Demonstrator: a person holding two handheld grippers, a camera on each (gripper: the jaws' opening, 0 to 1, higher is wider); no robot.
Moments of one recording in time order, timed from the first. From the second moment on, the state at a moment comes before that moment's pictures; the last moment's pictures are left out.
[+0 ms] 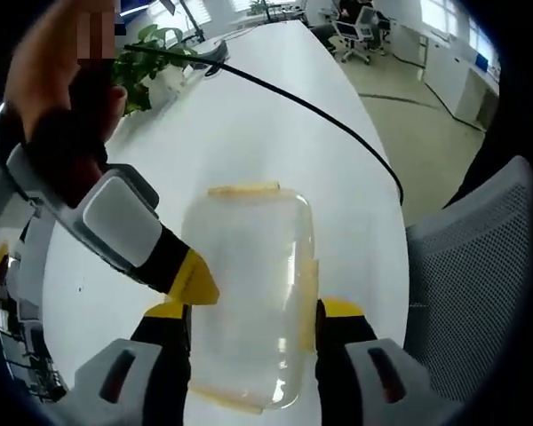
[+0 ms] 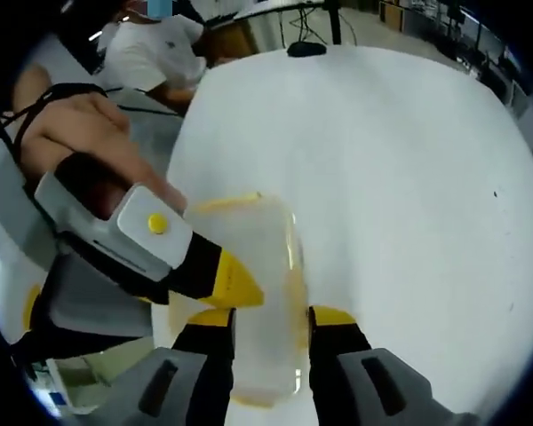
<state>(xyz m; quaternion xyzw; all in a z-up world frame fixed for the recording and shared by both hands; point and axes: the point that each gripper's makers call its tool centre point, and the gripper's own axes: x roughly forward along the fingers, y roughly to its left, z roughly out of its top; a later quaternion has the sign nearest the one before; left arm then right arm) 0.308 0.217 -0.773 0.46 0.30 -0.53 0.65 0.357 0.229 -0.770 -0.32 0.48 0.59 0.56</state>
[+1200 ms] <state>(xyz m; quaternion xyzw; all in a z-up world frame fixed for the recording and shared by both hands) 0.302 0.235 -0.770 0.39 0.37 -0.56 0.63 0.334 0.207 -0.770 -0.35 0.41 0.60 0.59</state>
